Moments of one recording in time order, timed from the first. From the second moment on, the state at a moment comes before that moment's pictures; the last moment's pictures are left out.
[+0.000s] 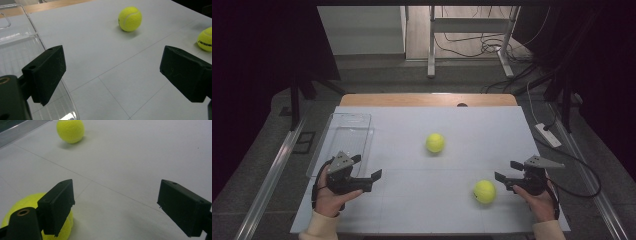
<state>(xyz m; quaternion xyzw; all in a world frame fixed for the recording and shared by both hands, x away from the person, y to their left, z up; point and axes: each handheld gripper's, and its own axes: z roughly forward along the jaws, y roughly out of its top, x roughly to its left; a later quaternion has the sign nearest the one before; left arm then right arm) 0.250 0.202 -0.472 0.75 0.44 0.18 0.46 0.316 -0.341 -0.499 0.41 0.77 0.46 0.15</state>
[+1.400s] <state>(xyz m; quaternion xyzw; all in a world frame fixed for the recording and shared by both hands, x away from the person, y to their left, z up) 0.281 0.141 -0.460 0.79 0.40 0.16 0.44 0.316 -0.341 -0.499 0.42 0.77 0.46 0.15</state>
